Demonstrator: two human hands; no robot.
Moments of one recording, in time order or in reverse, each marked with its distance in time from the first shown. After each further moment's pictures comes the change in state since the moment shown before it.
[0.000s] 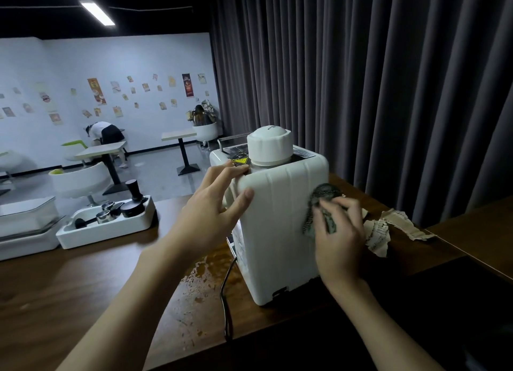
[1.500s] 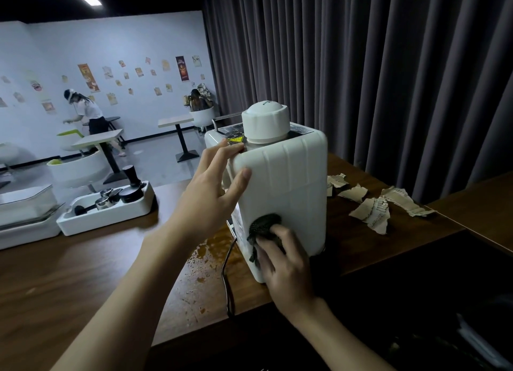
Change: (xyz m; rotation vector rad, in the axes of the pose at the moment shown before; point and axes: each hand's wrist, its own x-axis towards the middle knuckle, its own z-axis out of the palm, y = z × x) left_hand -0.002 -0.004 0.012 -0.066 0.050 0.043; right_hand -0.096 -0.028 0.015 0.021 -0.345 -0.258
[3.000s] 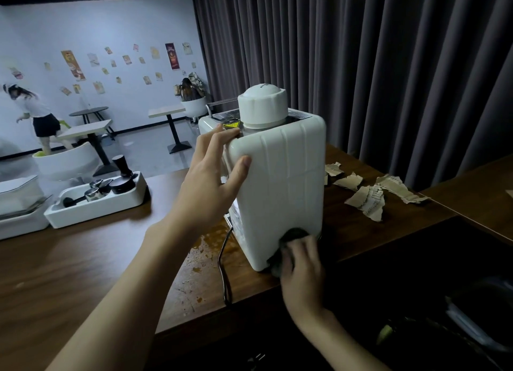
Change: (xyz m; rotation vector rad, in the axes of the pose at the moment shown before) left_hand 0.000 -0.002 0.010 -0.039 0.069 -0.013; right_hand -0.041 0.010 -0.009 -0.027 -0.043 0.450
